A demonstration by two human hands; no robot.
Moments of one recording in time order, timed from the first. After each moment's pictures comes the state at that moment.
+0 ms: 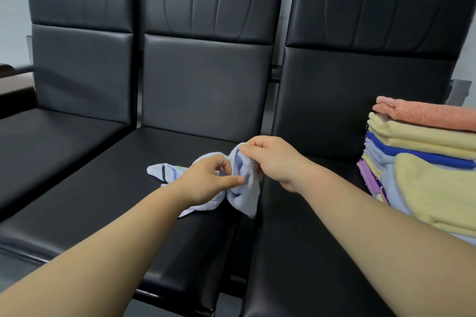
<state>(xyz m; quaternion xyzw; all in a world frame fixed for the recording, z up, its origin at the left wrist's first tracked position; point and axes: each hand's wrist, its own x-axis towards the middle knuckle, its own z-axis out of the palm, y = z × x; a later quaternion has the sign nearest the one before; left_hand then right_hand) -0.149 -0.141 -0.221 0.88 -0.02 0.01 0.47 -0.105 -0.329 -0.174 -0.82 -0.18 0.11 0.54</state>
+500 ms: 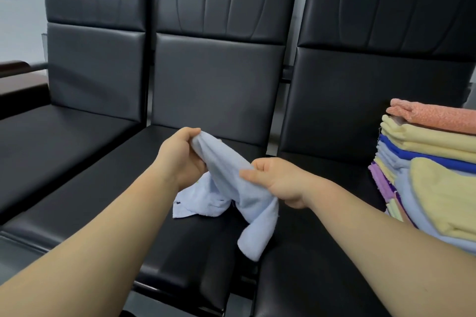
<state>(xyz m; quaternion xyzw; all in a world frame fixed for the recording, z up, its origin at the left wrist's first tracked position) -0.148 -0.099 -0.188 0.42 0.12 0.03 0.90 -0.110 -0.327 -0.201 -0.80 -0.20 0.27 0.50</state>
